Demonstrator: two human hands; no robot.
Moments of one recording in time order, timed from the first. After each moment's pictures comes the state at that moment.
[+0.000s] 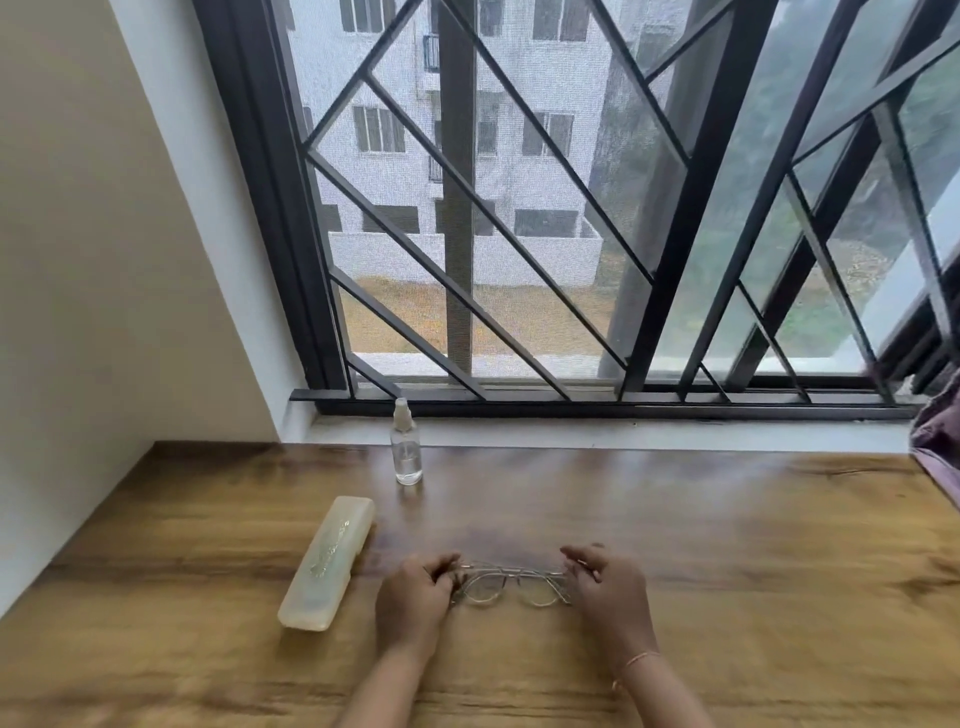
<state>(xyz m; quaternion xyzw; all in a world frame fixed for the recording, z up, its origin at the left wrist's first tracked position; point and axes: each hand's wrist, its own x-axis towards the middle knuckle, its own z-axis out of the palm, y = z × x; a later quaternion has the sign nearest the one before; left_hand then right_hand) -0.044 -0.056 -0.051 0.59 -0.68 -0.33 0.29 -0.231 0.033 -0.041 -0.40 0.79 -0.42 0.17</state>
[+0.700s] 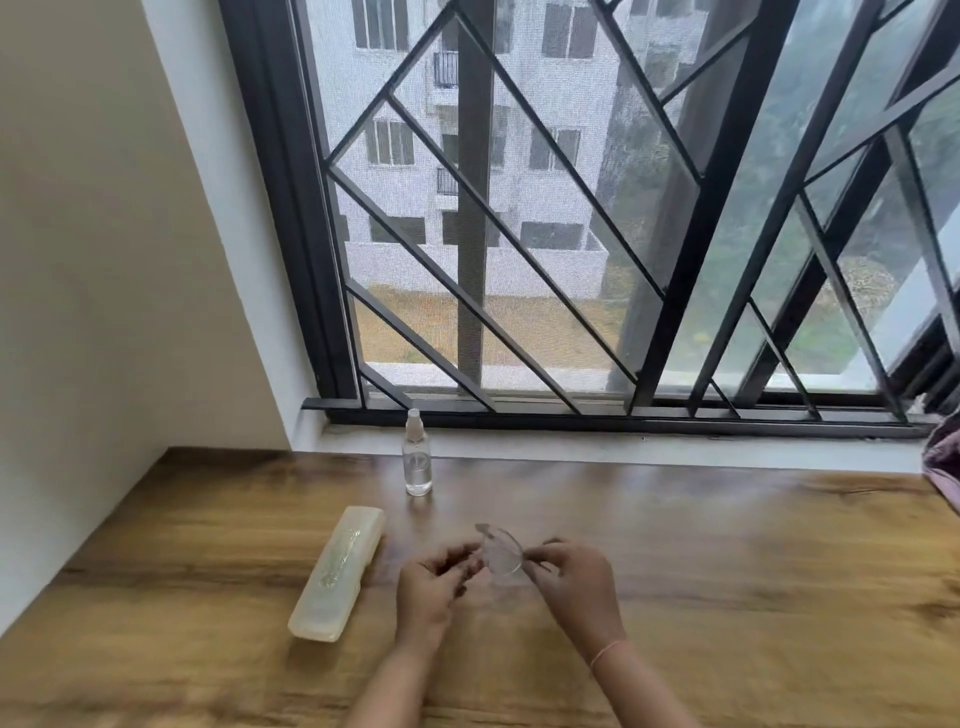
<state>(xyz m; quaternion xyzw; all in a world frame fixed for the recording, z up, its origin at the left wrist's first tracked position) -0.054 -0.059 -0.026 0.50 -0.48 -0.61 0.39 -0.196 0.005 -0.012 -0.49 0.78 -0.36 0.12</state>
